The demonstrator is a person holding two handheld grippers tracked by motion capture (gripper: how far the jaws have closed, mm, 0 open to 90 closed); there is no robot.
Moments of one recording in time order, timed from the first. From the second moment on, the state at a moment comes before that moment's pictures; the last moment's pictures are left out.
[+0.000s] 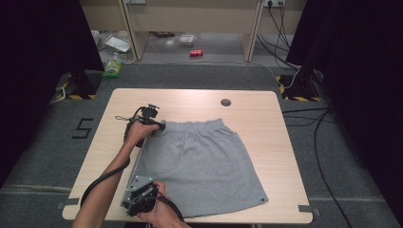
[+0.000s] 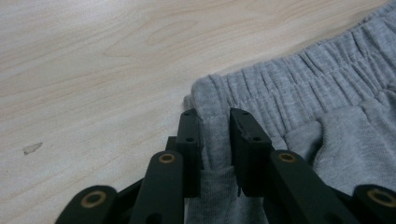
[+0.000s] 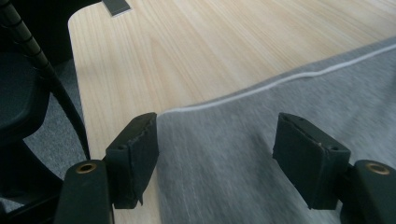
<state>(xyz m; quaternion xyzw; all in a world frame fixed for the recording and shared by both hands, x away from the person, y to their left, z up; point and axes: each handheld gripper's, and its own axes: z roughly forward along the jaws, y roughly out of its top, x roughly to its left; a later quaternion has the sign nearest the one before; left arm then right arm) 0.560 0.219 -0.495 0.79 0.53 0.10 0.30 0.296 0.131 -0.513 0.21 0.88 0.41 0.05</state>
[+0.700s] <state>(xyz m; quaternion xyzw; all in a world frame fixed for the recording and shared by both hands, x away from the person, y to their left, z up) 0.560 0.219 -0.495 0.79 0.53 0.10 0.29 0.290 0.139 -0.518 0.20 0.89 0.39 0.09</state>
